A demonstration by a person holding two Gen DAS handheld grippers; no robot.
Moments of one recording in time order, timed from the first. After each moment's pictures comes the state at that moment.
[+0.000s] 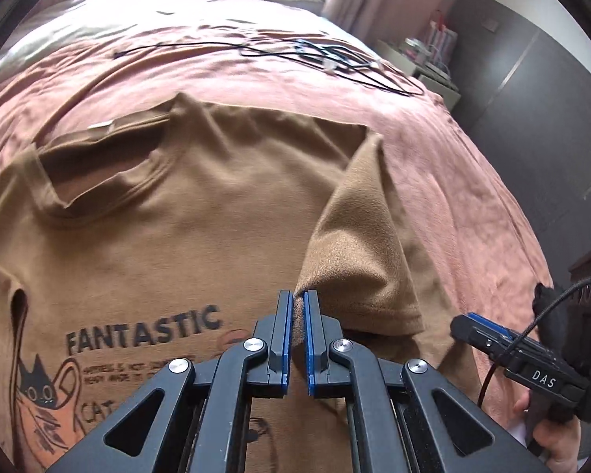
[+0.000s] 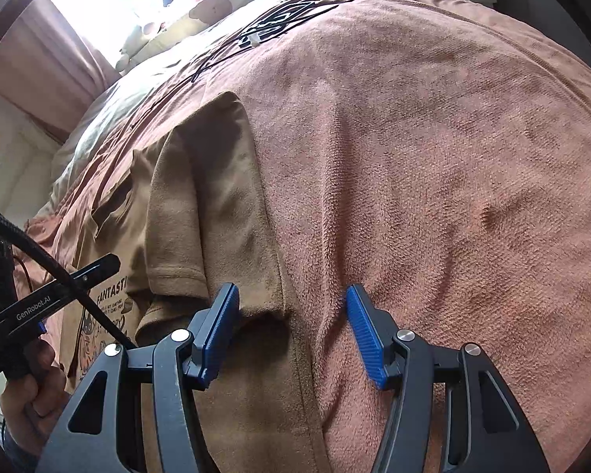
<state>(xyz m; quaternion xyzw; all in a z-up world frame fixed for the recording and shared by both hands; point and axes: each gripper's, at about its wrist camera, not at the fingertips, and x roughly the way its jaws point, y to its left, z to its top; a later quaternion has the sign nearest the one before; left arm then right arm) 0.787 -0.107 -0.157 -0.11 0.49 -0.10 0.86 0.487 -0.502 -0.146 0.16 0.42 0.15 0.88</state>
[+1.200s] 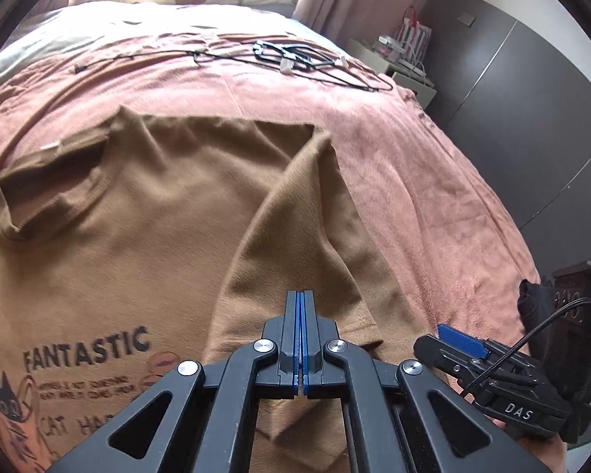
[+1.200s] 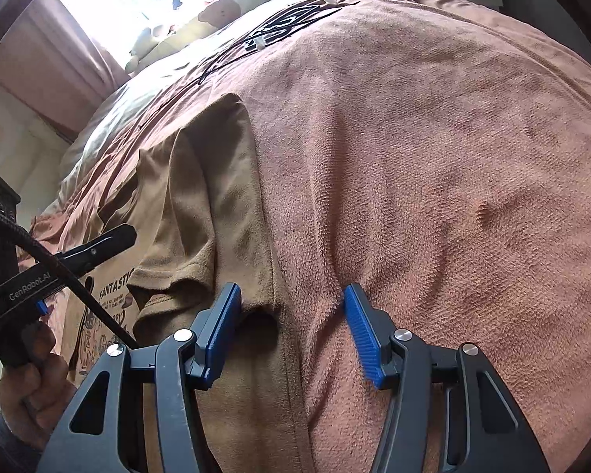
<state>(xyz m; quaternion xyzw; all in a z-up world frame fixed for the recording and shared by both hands) 0.797 -0.141 -0.154 -0.10 0.47 -0.15 0.86 0.484 -0.512 -0.150 0.15 0.41 0.17 0.88</state>
